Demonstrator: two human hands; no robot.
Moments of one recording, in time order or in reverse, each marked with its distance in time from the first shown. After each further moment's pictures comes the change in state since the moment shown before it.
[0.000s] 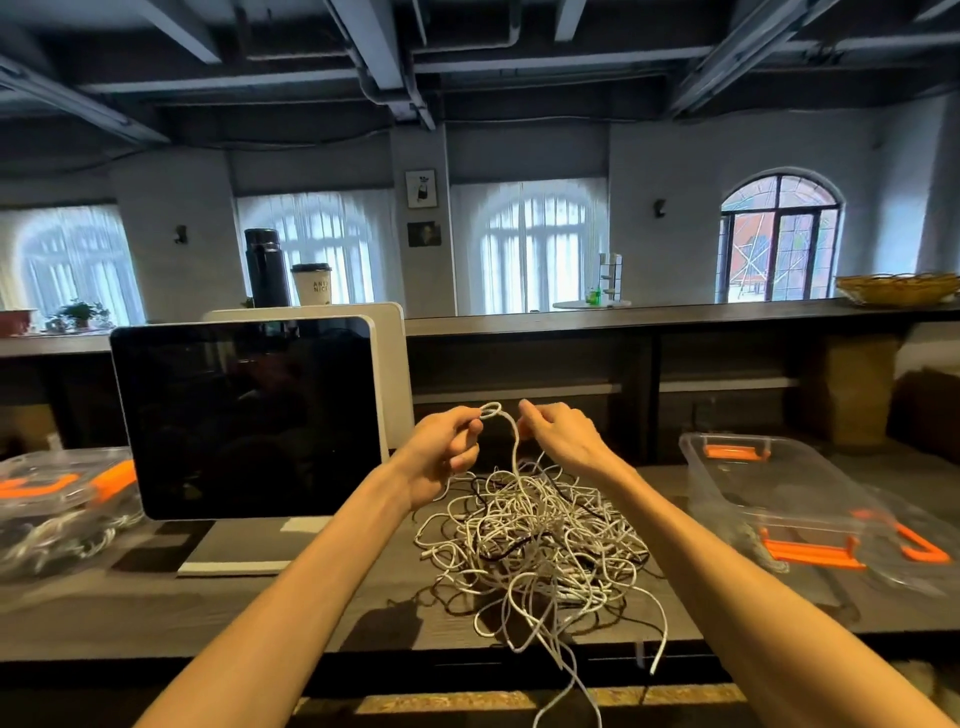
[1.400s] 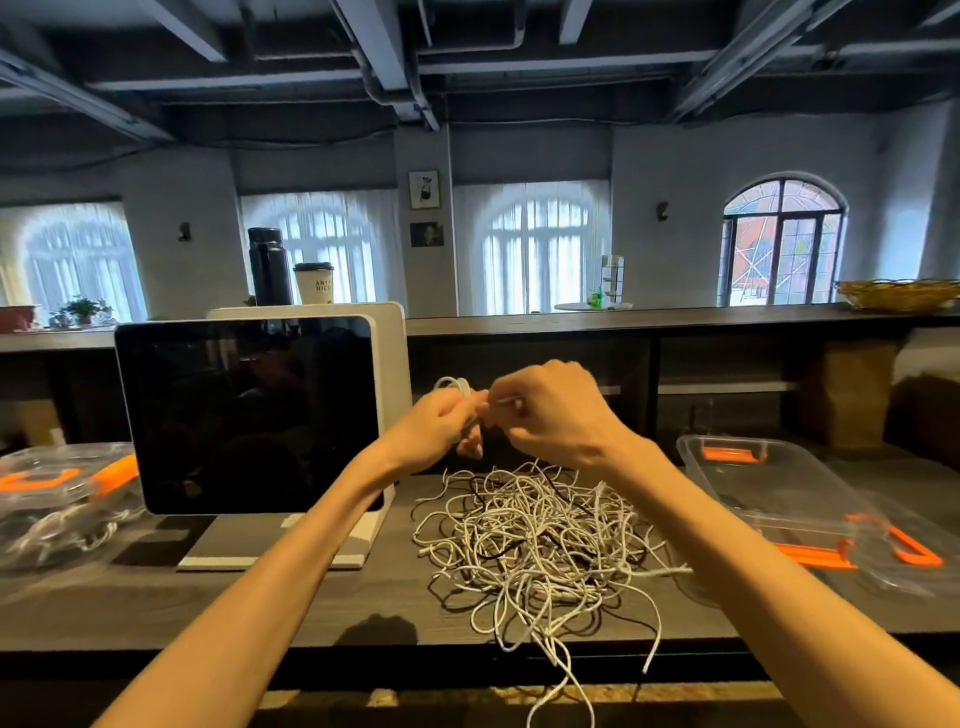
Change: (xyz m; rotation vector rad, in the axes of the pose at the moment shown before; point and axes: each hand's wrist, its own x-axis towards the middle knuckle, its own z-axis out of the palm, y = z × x) left_hand -0.025 0.034 -0.003 0.707 -0.112 0.379; right_hand -0.049 -0.073 -0.051 -0.396 0.167 -0.597
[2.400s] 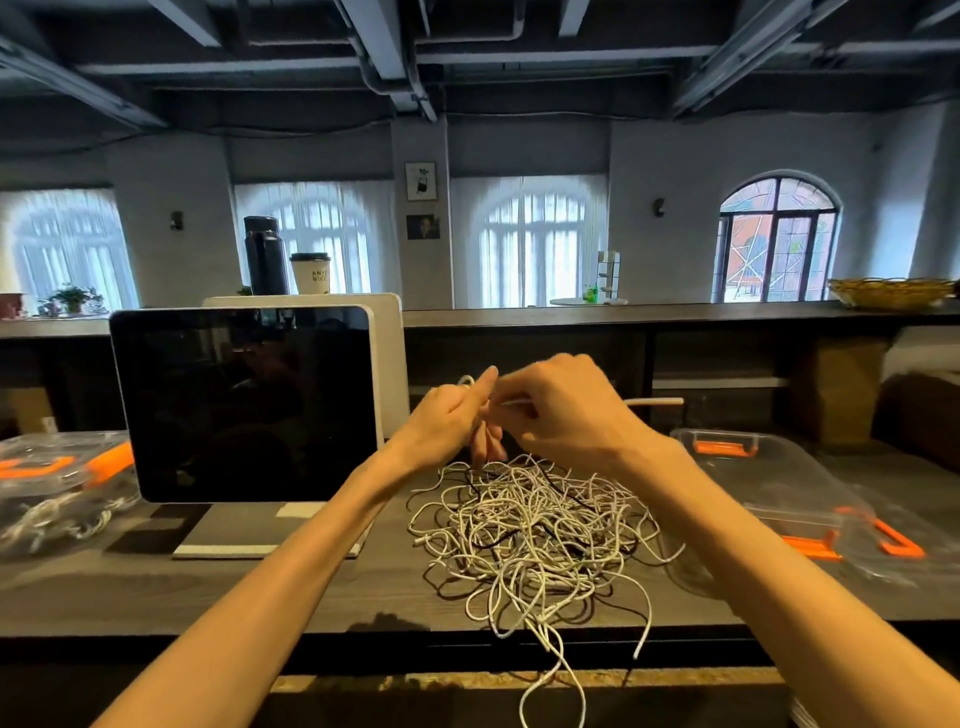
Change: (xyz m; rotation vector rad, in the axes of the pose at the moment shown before) left_hand -0.001 0.002 0.019 -0.010 0.075 0.024; right_hand -0.015 -0.016 -0.022 -0.027 -0.026 -0.089
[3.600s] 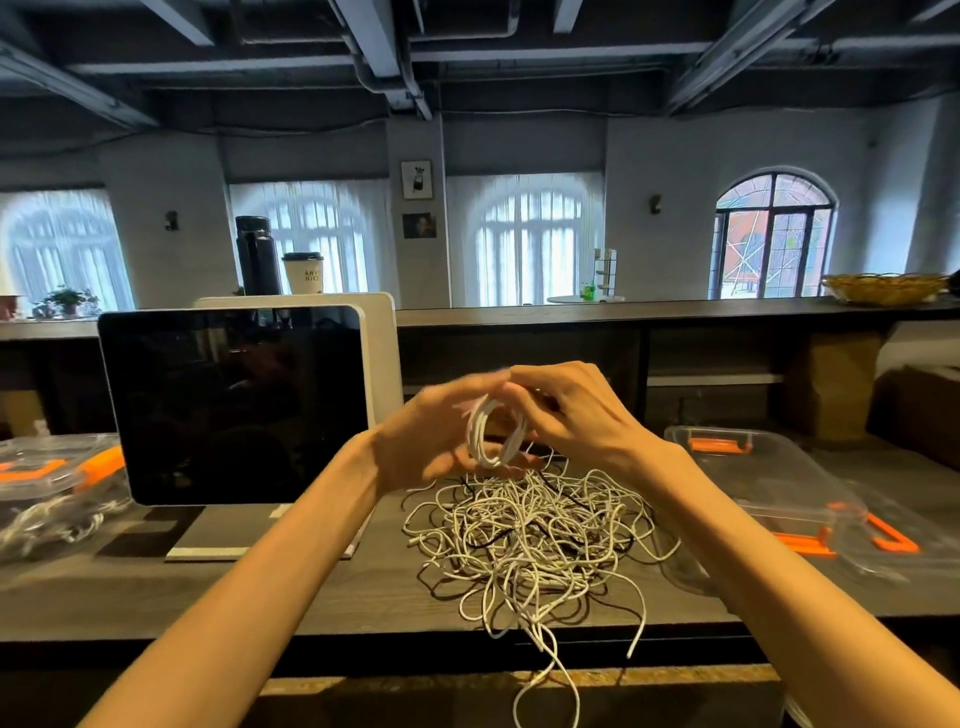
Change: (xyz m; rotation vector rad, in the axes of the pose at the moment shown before) left_hand -0.014 0.027 -0.005 -0.634 -0.419 -0.202; right_hand -0.012 0.029 0.016 0.294 0.144 0.010
